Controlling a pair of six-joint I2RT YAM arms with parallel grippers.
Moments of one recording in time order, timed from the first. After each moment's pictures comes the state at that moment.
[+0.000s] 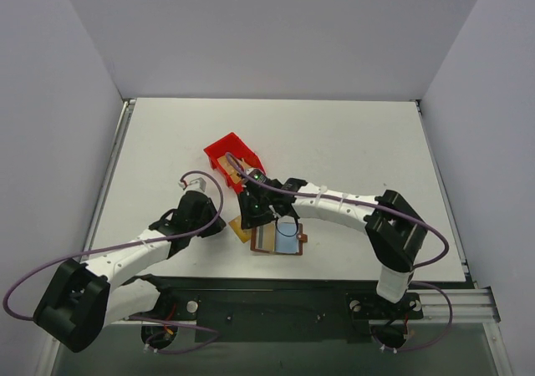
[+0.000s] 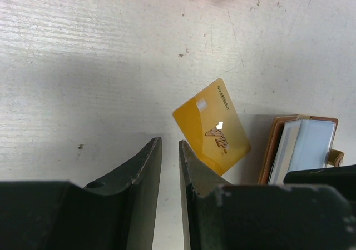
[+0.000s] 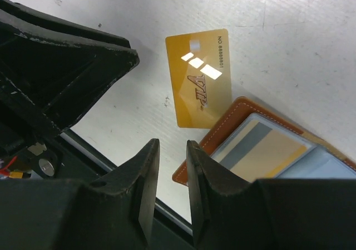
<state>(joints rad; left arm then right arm) -0.53 1.11 0.42 -0.11 -0.07 -0.78 0.97 1.78 1.22 -0.41 -0.07 0.58</state>
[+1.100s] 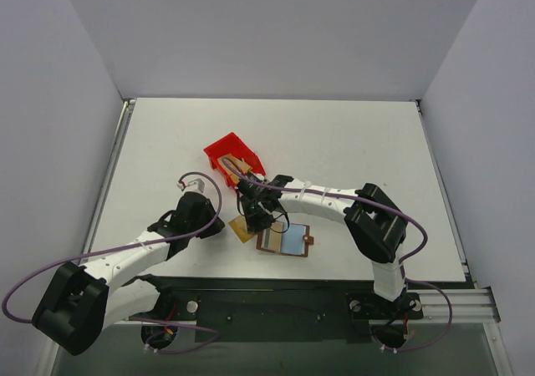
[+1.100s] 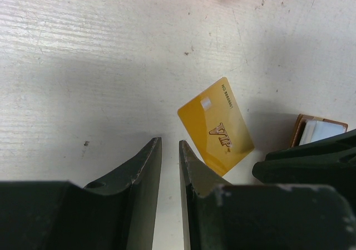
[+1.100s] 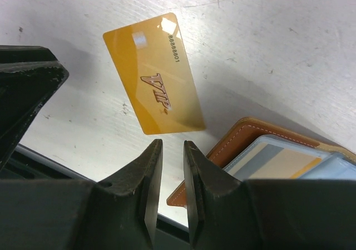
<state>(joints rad) -0.53 1.09 0.40 -0.11 -0.07 -0.78 0.97 1.93 1.33 -0.57 -0.03 0.66</state>
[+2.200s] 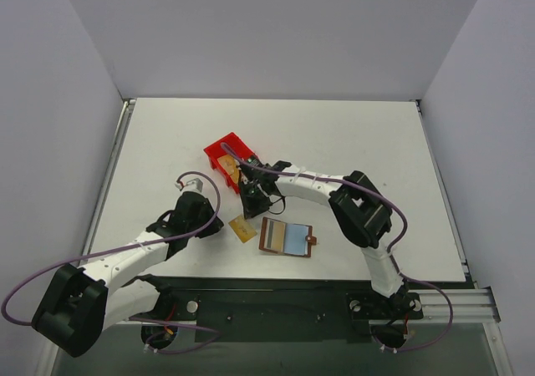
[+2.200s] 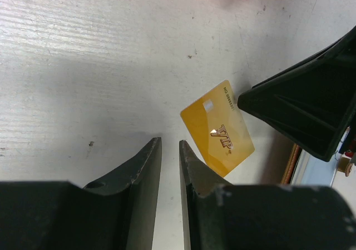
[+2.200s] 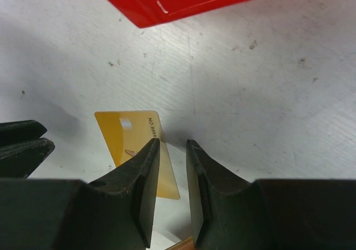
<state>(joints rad) -0.51 1.08 0.40 -0.12 -0.07 -0.78 0.85 2.09 1.47 -0.52 -0.13 0.49</state>
